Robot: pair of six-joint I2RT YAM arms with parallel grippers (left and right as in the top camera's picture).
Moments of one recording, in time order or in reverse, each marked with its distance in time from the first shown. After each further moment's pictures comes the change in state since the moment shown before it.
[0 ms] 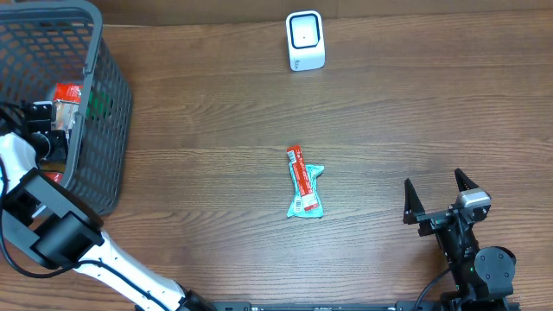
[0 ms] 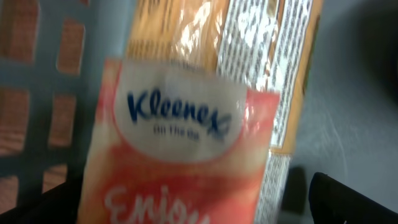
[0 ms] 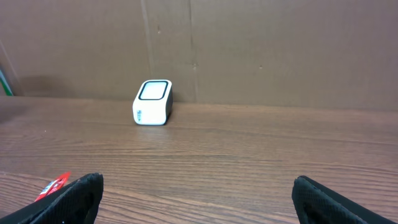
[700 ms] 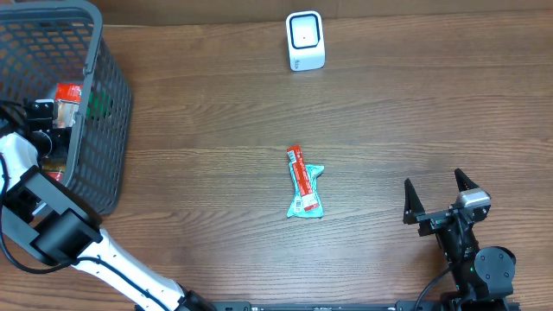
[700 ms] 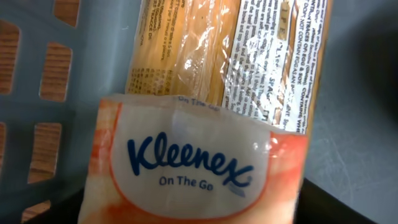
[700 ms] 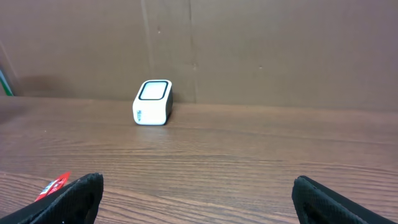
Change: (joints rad) left arm 0.000 0.046 0.022 0.025 0.044 -0.002; right arm 0.000 0.000 0.000 0.000 0.000 0.000
